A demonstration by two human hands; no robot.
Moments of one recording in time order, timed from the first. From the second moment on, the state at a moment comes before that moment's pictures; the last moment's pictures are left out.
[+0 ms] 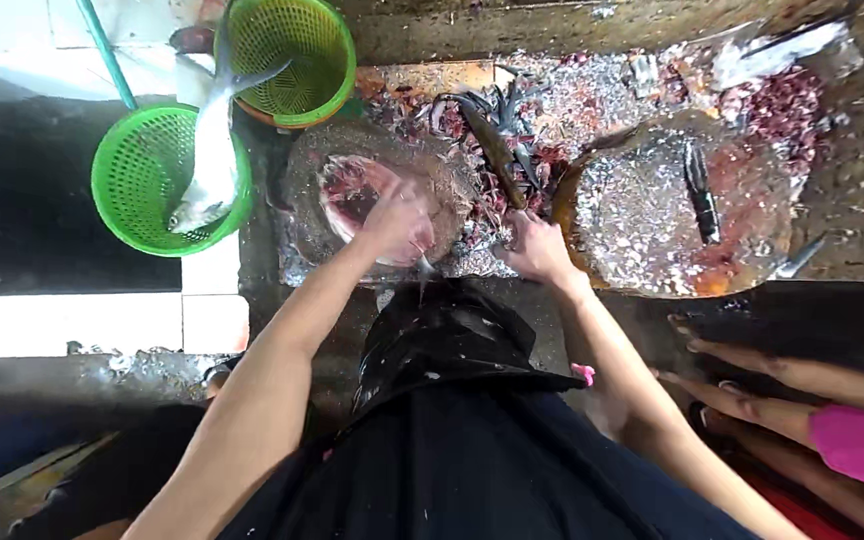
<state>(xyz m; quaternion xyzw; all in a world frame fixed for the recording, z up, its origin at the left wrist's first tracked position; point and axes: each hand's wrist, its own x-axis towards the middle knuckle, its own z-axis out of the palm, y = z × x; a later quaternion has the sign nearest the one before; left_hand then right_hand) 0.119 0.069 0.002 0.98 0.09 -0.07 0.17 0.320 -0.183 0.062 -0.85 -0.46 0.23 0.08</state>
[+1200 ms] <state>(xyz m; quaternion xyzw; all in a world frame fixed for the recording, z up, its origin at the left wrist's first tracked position) 0.073 0.008 -0.013 0.23 0.65 0.30 0.66 0.247 -0.149 0.032 -0.68 -0.73 0.09 0.00</state>
